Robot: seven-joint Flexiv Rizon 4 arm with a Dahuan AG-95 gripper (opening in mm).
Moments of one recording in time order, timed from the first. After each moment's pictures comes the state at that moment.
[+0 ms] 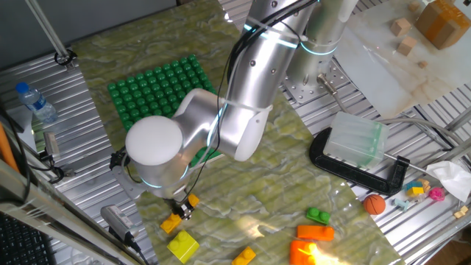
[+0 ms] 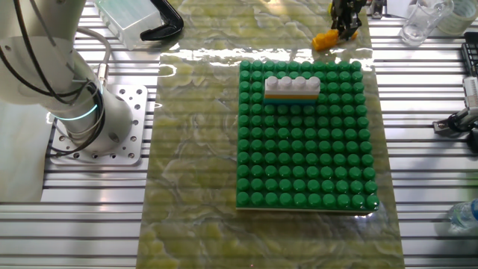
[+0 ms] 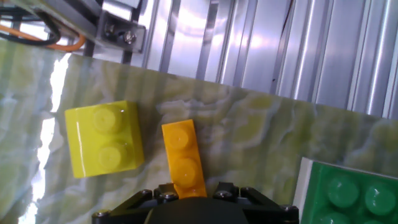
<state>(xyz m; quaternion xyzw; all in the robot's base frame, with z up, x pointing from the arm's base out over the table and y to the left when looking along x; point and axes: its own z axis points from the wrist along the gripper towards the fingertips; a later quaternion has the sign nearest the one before) 0.629 0.258 0.036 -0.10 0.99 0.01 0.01</state>
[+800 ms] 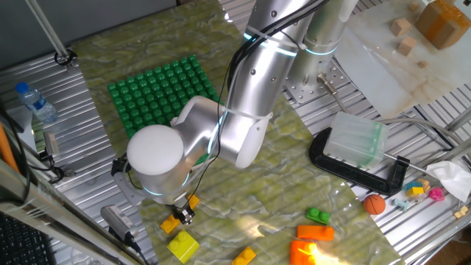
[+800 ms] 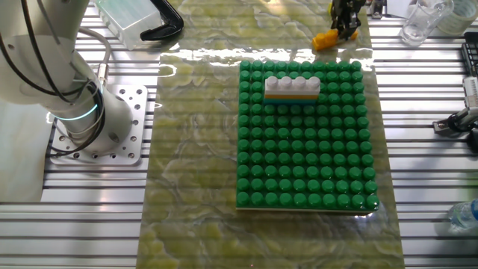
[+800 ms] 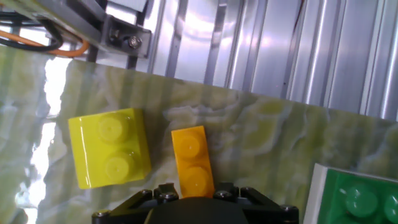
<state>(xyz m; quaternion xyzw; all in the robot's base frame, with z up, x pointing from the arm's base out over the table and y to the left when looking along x) 0.631 0.265 0.026 -0.10 1.00 0.00 0.01</state>
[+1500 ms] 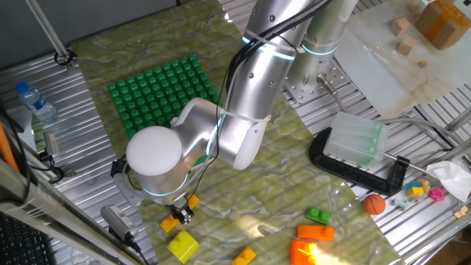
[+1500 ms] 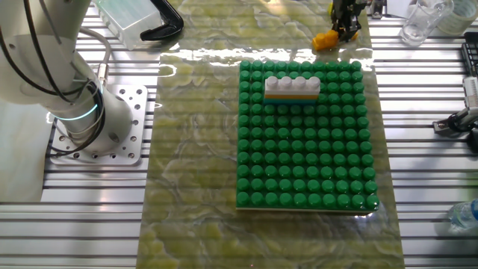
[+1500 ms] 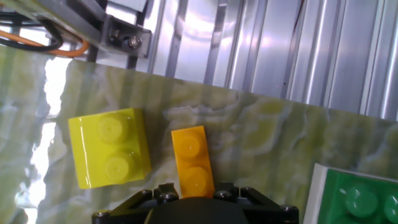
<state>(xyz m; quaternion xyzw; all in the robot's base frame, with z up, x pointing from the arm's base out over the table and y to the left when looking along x) 0.633 0.262 0.018 -0.10 0.99 0.00 0.01</state>
